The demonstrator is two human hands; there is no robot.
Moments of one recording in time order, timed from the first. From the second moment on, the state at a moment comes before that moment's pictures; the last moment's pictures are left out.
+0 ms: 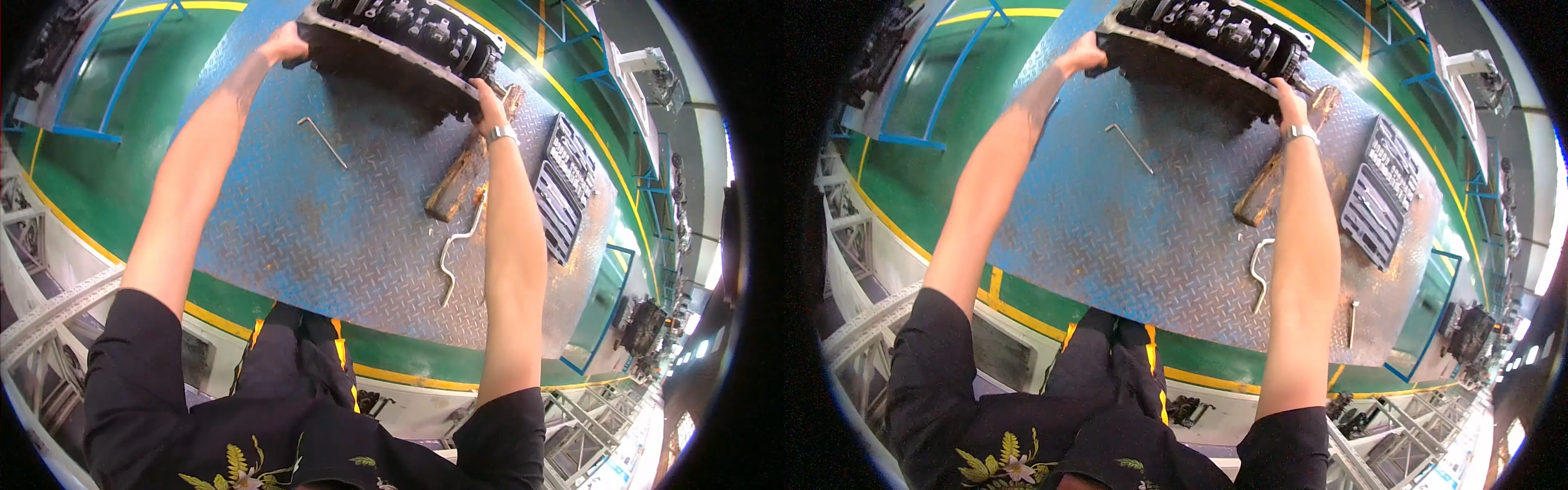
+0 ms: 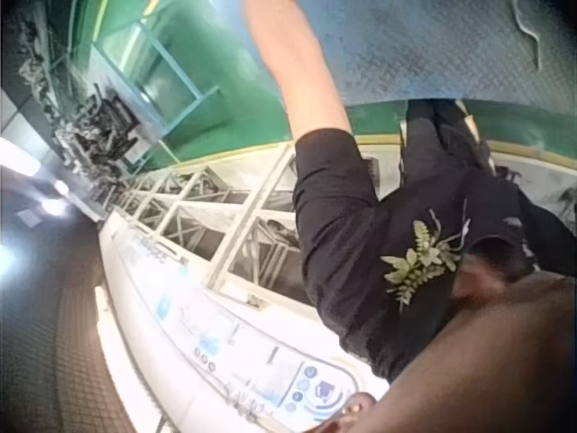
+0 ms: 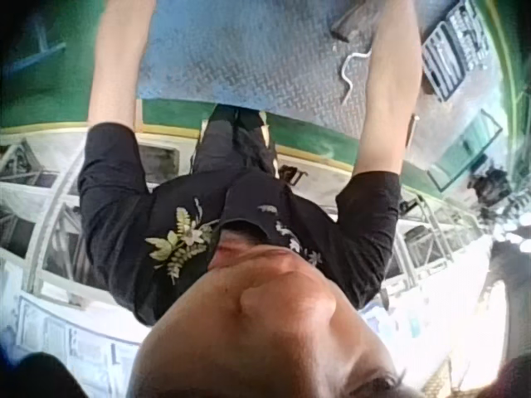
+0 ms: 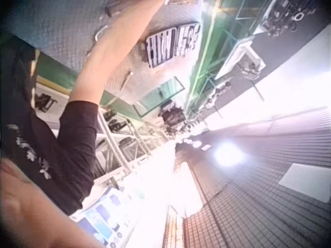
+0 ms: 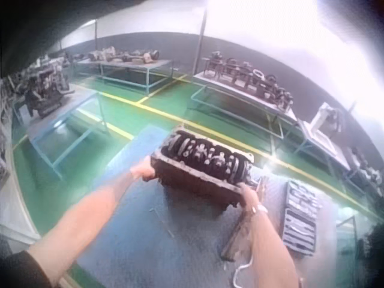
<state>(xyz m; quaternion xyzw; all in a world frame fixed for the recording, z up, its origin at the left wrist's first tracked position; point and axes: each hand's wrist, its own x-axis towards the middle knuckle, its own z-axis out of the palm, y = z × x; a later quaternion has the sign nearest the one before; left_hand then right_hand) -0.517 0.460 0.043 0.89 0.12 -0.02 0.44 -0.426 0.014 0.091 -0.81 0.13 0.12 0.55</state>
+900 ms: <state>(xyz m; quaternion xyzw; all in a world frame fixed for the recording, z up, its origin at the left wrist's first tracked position) -0.677 0.334 0.037 0.77 0.24 0.14 0.57 -0.376 -0.042 0.043 -0.96 0.05 0.13 0.24</state>
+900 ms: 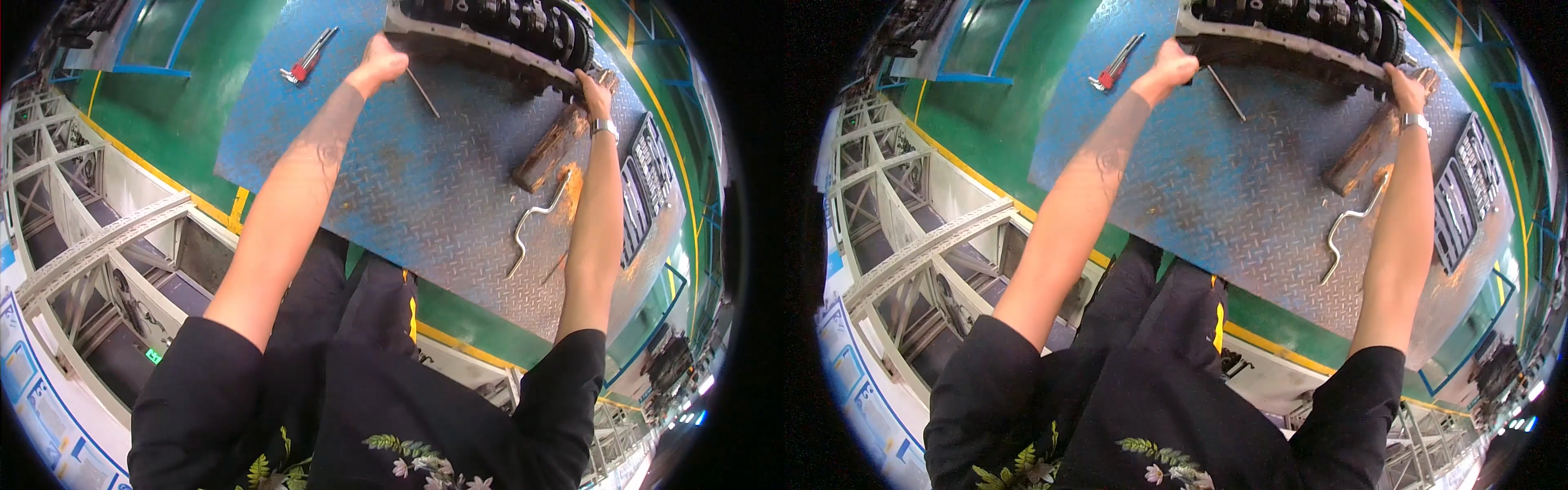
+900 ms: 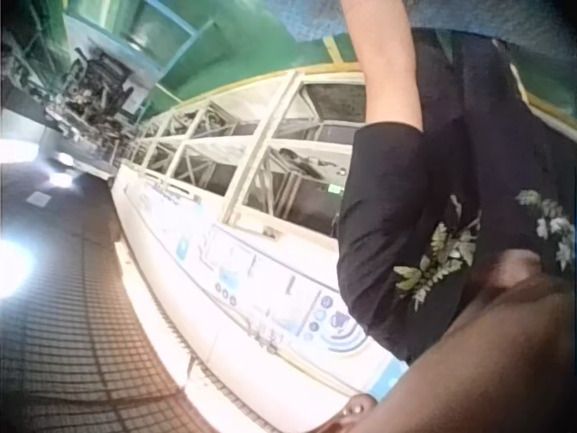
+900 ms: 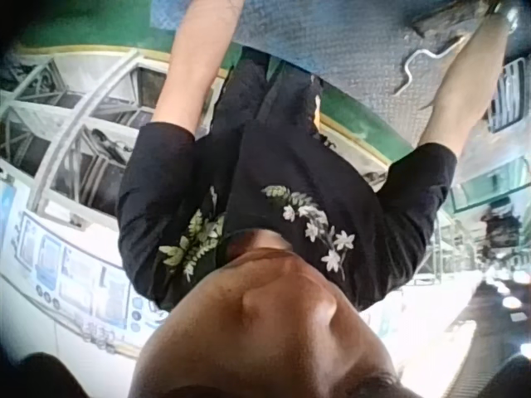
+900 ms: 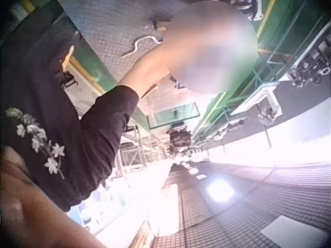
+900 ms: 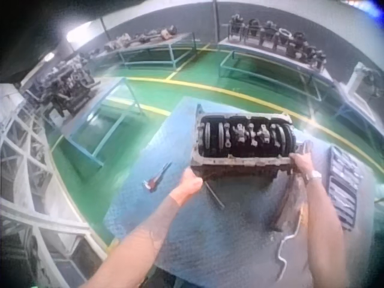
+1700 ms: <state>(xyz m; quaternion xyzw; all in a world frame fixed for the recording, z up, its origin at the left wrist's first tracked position) -0.697 0.449 0.083 0.65 -0.09 -0.05 0.75 -0.799 0.189 0.024 -0.93 0.02 -0.18 0.31</state>
